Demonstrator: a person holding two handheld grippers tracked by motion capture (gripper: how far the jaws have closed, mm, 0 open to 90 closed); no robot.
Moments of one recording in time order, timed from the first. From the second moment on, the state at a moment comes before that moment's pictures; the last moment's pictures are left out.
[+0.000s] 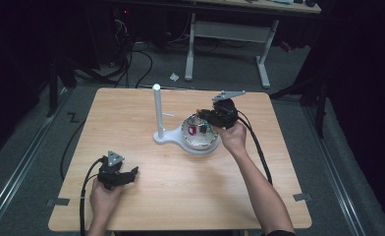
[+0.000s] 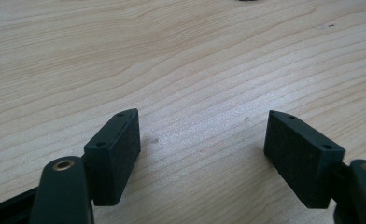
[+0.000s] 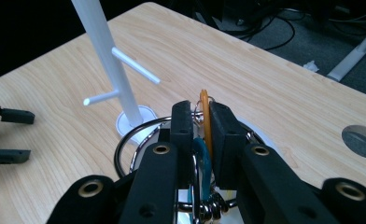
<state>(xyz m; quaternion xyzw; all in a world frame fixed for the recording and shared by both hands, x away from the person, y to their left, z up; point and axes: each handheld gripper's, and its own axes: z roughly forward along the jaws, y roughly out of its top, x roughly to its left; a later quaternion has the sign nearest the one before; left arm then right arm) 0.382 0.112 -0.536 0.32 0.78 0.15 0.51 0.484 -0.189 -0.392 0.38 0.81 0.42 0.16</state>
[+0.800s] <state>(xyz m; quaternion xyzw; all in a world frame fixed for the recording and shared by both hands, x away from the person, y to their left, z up) 0.382 0.112 -0.536 0.32 0.79 0.15 0.51 0.485 -0.184 -0.435 0.38 0.82 0.39 0.16</state>
